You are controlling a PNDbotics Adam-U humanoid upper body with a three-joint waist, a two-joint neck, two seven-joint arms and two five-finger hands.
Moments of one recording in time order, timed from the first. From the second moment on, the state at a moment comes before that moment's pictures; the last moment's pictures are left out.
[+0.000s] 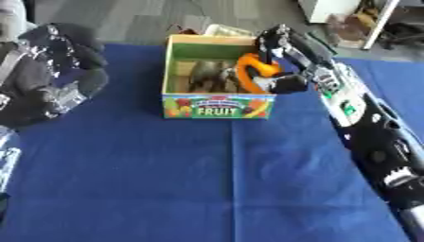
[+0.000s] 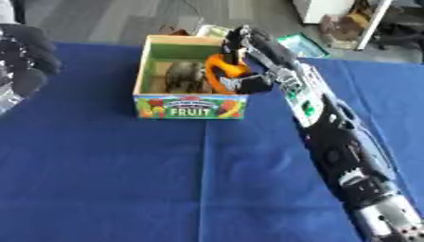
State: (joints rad) left arm -0.49 0.40 -0.05 -1.93 0.15 0.12 -0.22; right arm -1.06 -0.24 0.05 -0.87 0.83 -0.77 -0.10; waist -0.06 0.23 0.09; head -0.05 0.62
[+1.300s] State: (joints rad) left arm -0.44 0.38 -0.04 -1.92 0.14 0.12 -0.21; right arm -0.99 -0.26 0.08 -0.88 0.96 -0.83 -0.25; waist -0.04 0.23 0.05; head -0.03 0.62
